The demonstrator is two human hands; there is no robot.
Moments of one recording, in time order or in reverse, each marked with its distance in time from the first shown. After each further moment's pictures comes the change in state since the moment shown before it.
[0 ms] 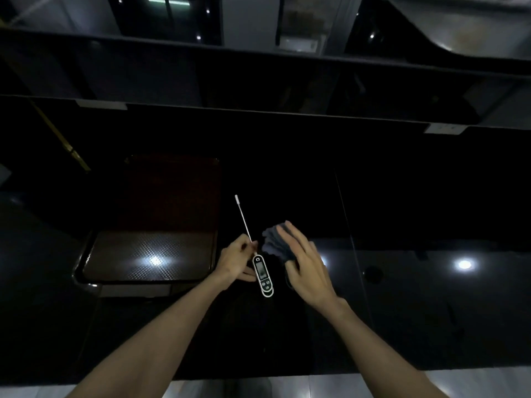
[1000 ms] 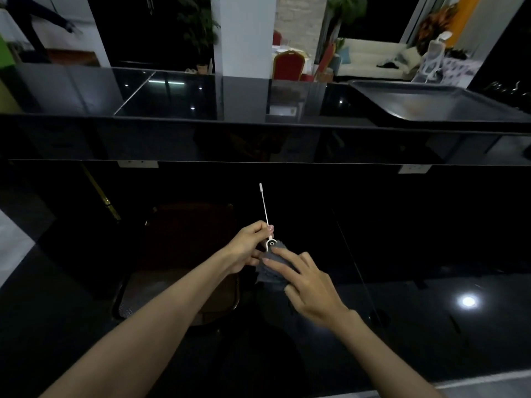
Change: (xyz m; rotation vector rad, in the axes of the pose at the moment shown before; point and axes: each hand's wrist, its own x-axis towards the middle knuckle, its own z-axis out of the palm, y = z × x) left_hand -0.043 0.085 -0.074 -0.092 -0.319 0.355; right_hand -0.016 -0.107 -0.025 -0.322 0.068 -0.328
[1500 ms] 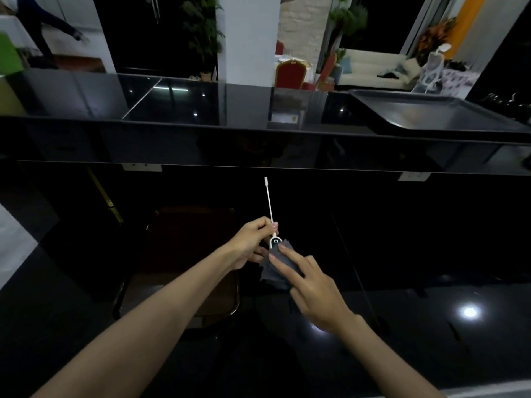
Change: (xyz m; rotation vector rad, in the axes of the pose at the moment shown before) left_hand -0.004 0.021 0.004 0.023 -0.004 0.063; right_hand -0.005 0.003 -0.008 -0.013 0.056 -0.042
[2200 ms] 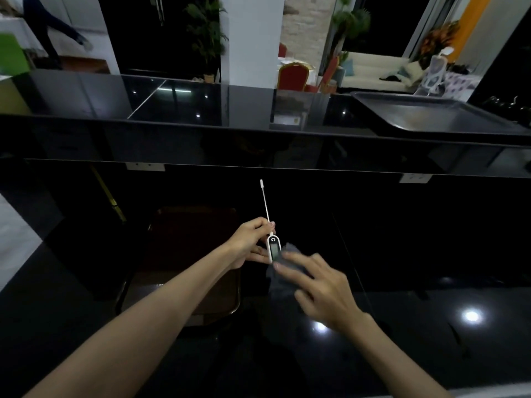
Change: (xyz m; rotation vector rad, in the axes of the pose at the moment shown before) left_hand -0.006 0.003 -0.002 -0.061 0.052 -0.039; right_hand -0.002 -0.005 -0.020 -0.071 0.121 -0.132
